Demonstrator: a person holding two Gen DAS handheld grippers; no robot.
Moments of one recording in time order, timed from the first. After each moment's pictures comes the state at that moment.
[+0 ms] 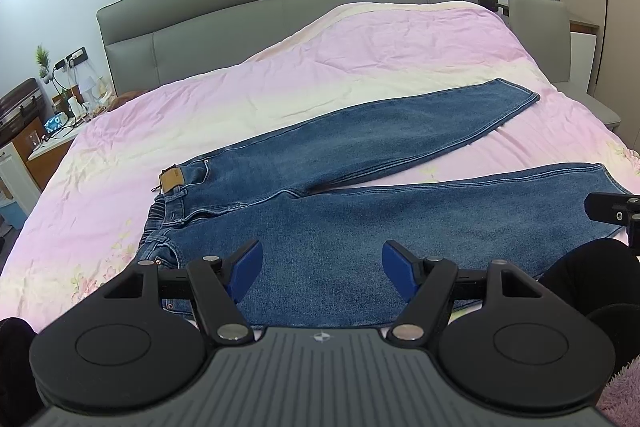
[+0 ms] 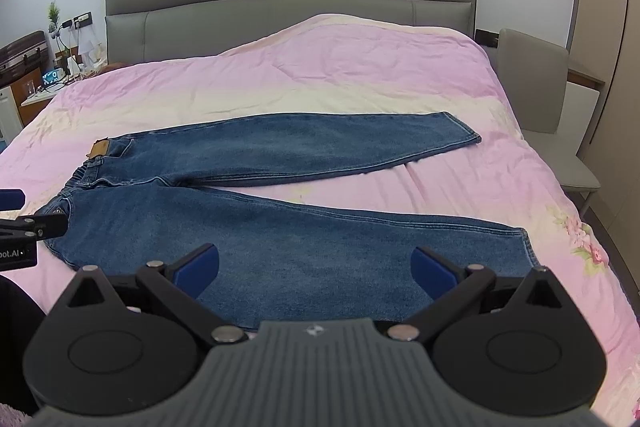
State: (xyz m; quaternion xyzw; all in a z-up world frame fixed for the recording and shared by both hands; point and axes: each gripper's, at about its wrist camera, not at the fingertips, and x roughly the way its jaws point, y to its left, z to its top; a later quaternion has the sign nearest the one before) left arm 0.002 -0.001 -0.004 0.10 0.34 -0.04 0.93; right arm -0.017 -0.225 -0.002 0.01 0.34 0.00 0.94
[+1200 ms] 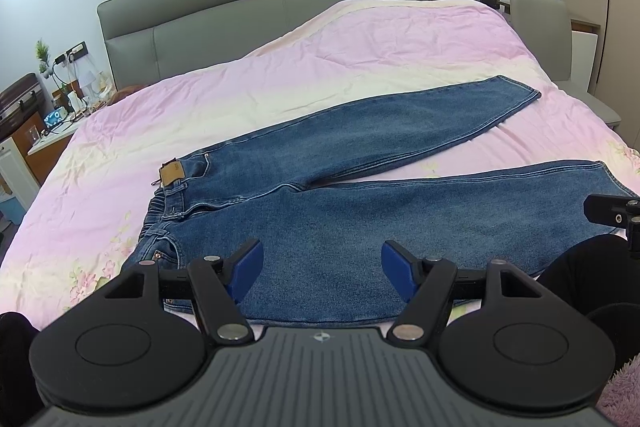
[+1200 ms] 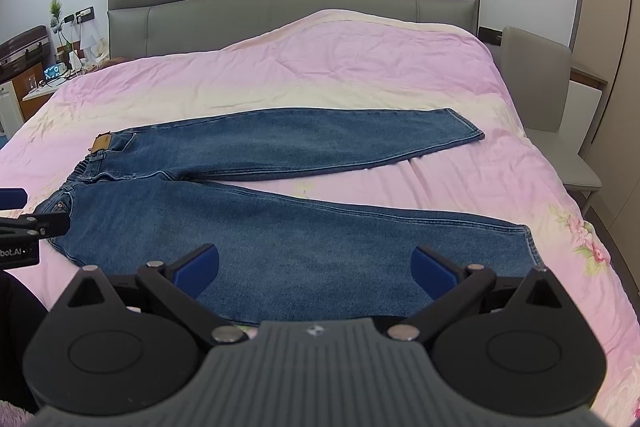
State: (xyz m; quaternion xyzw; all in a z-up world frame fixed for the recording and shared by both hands) left arm 0.002 0.001 -0.007 0.10 0.34 -0.04 0.93; right arm -0.017 -0.222 -0.007 0.01 0.34 0.01 0.94
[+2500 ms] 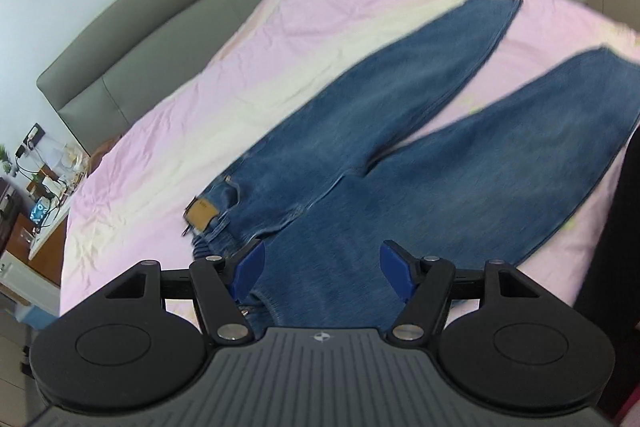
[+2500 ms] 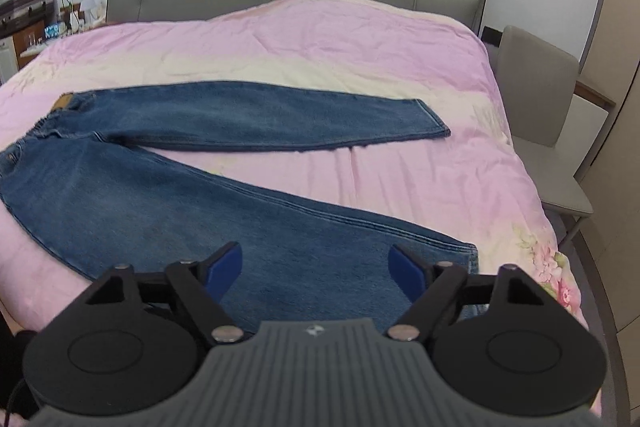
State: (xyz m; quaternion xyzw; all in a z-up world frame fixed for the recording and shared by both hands) left arm 0.084 0.086 -0.026 0.28 0.37 -0.12 0.88; right arm 0.038 -0.368 -0.047 -0.06 0.37 0.03 0.92
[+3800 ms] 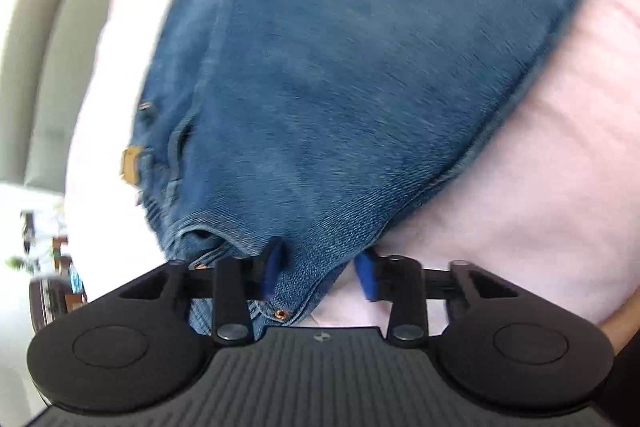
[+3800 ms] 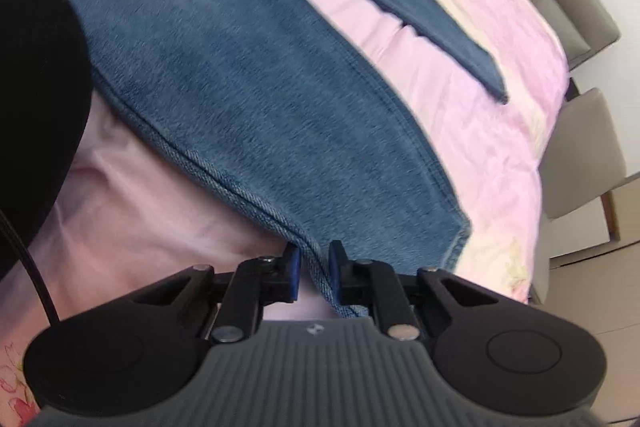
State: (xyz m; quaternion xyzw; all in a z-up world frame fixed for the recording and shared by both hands) left arm 0.121 0.109 -0.222 0.52 0.44 -0.12 0.72; right arm 0.070 -0.407 -0.191 -0.36 0.45 0.10 0.81
